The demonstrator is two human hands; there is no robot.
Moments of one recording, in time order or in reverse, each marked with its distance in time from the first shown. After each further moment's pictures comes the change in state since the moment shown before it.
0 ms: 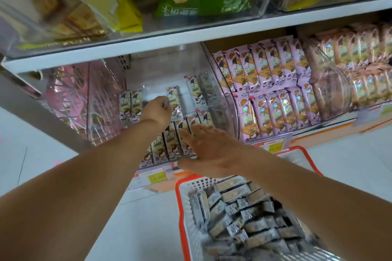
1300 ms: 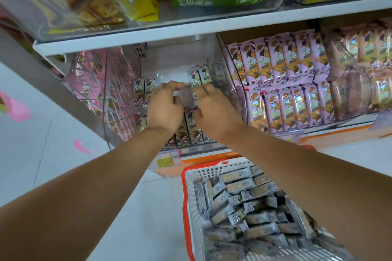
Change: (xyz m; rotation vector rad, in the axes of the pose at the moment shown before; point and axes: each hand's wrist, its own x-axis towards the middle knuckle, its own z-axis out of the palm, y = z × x) left_hand -0.046 0.007 -0.005 0.000 0.258 0.266; right_hand 0.036 0.002 -0.016 0.209 0.574 0.023
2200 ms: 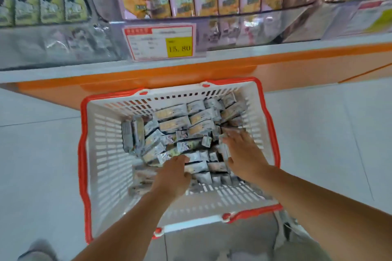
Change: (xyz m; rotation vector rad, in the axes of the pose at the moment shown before) left_hand -0.257 -0.049 0.272 0.351 -0.928 -0.361; right_hand -0.257 0.278 0.097 -0.248 -0.714 0.292
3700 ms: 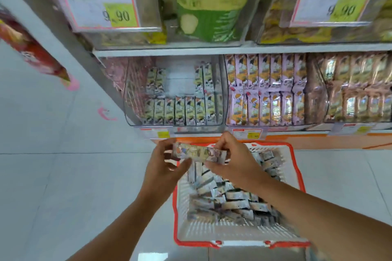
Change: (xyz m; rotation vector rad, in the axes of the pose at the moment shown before) left_hand -0.202 -0.049 -0.223 -0.812 0.730 0.184; right_hand -0.103 -0.202 -0.211 0.951 0.254 -0.485
